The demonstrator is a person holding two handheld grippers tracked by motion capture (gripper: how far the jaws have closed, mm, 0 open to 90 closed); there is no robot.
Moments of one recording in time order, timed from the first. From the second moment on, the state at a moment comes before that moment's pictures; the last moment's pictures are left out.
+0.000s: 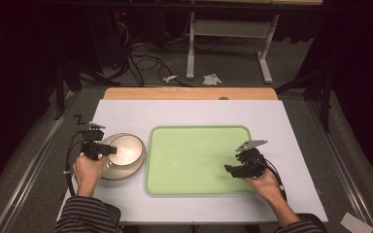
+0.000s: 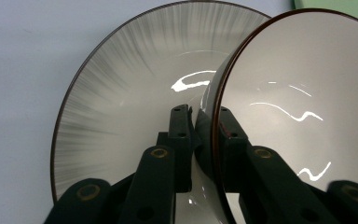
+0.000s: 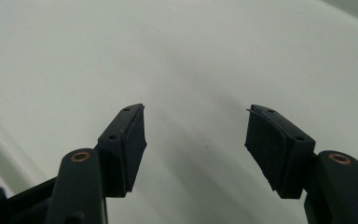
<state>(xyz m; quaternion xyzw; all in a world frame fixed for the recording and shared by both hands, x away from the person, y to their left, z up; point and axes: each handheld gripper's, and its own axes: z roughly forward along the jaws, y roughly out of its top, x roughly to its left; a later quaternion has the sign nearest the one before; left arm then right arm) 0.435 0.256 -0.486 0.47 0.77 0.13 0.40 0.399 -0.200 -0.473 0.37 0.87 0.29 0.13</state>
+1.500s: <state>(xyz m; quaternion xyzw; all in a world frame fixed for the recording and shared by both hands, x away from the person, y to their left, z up) 0.424 0.226 -0.445 0.50 0.71 0.13 0.47 0.399 -0.203 -0.475 0.37 0.87 0.29 0.13</state>
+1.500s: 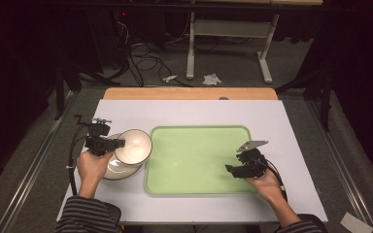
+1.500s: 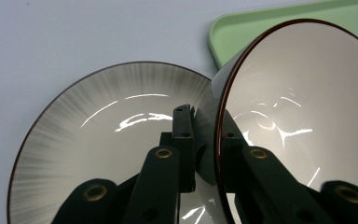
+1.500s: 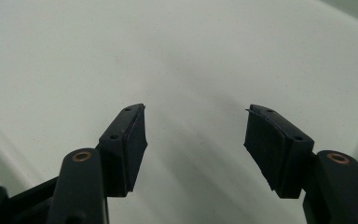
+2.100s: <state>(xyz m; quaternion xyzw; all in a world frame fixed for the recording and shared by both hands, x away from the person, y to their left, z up) 0.428 0.199 -0.432 0.53 0.68 0.10 0.50 0.389 -0.215 -0.468 0.39 0.85 0.30 0.15</state>
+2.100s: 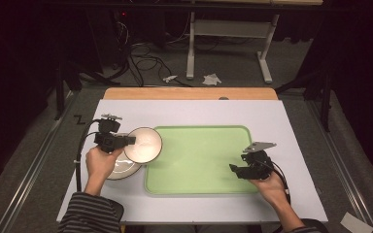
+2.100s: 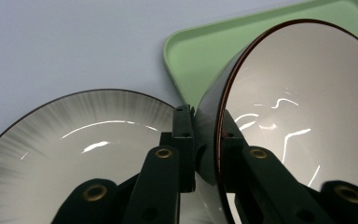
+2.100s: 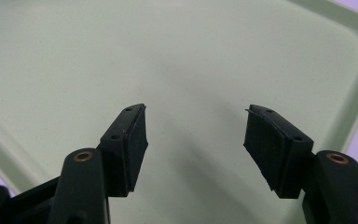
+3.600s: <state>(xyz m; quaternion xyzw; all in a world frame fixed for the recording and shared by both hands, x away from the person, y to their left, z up) 0.450 0.069 -0.444 0.64 0.59 0.01 0.49 0.357 -0.259 -0.464 0.46 0.81 0.30 0.19</state>
